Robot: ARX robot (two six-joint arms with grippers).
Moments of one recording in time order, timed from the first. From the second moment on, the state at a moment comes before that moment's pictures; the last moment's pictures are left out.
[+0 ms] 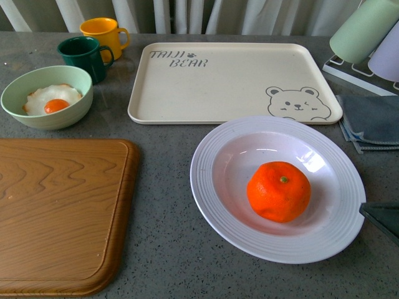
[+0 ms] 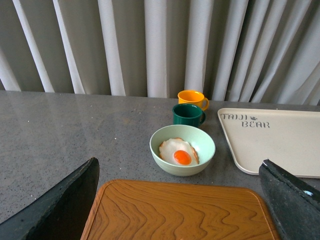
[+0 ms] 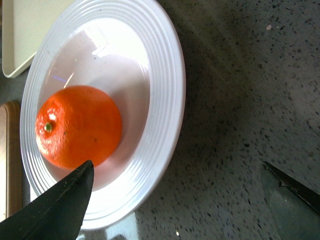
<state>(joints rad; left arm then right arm) 0.00 0.02 0.01 0.00 0.00 -0.01 0.06 1.43 0.12 0.64 -0.22 0.55</state>
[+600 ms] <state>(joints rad) 0.00 0.02 0.01 0.00 0.00 -0.01 0.14 1.78 0.27 0.82 -0.19 0.69</state>
